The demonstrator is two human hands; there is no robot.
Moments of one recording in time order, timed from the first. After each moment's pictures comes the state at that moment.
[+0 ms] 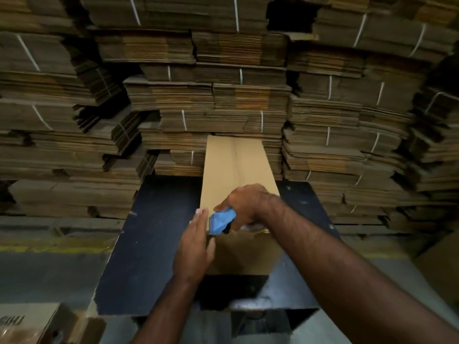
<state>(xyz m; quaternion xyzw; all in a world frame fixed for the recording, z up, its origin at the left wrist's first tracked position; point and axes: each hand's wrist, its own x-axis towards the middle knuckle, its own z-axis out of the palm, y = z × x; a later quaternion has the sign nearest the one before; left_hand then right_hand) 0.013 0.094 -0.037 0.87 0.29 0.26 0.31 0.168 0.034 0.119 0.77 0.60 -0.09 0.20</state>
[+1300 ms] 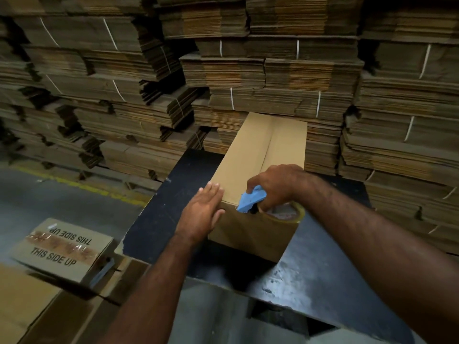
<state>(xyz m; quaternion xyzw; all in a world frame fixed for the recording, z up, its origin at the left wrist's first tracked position) 0.052 0.084 -0.027 0.94 0.29 0.19 0.05 0.253 -0.007 0.118 0.70 0.68 -0.10 0.17</state>
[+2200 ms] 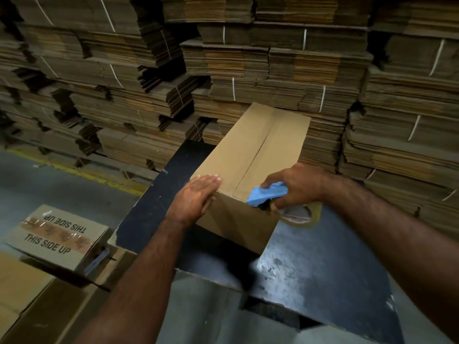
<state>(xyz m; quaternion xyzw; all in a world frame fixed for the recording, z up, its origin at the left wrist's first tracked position) 0.054 0.120 -0.035 0.94 0.24 0.24 0.07 0.288 -0.032 0.121 0.73 0.66 -0.14 0.14</state>
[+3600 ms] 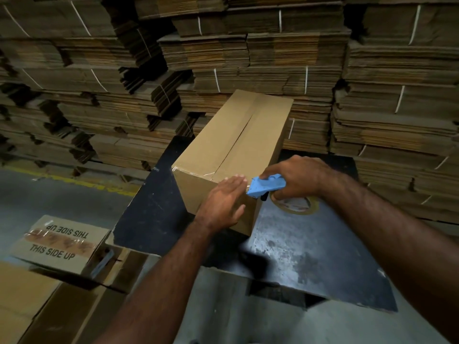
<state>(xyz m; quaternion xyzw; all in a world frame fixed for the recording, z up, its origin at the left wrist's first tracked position) 0.122 0.035 -0.032 0.96 0.18 0.19 0.08 0.314 -0.079 0.096 0.76 0.64 -0.08 0.09</state>
